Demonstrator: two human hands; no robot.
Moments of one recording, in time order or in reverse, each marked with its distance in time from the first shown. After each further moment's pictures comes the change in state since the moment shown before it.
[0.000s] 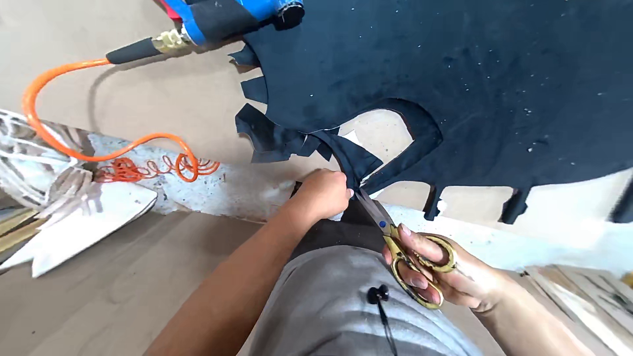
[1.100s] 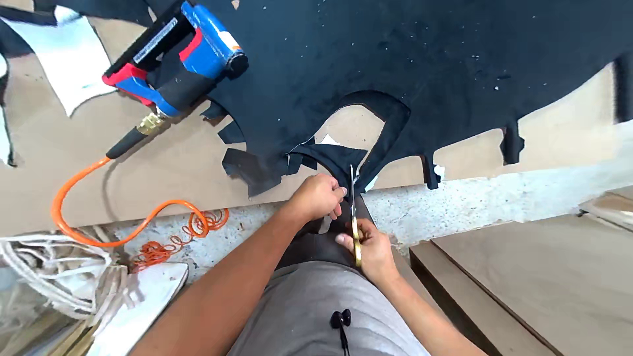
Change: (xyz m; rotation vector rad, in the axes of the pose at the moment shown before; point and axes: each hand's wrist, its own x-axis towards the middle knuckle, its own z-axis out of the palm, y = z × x) left_hand 0.009 -0.015 -0.002 -0.257 -0.170 -0.024; right_hand 0.166 0.120 0.051 -0.297 0.930 -0.653
